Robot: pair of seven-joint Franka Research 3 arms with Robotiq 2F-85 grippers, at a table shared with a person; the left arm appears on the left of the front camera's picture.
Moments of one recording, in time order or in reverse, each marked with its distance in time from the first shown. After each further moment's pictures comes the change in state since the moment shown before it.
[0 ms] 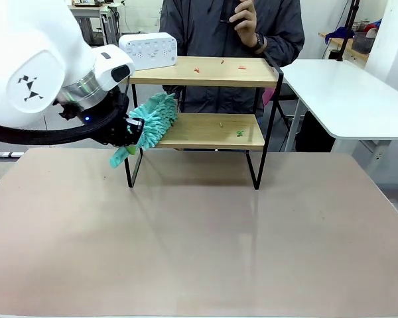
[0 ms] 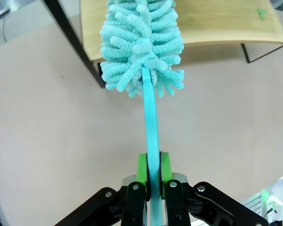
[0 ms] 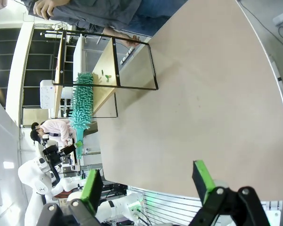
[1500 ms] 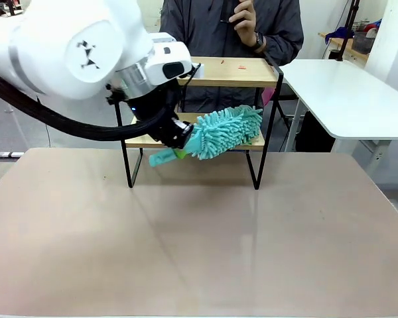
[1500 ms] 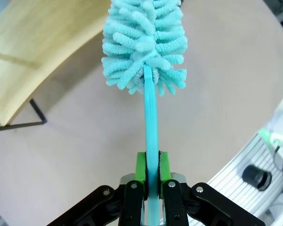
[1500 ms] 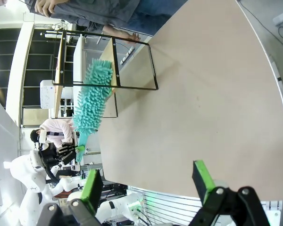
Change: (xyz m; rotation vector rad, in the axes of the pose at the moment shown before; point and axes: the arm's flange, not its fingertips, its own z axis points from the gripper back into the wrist) left arm 0.017 -0.080 -0.002 -0.182 0.128 -0.472; right arm 0.000 0.000 0.000 0.000 0.000 0.000
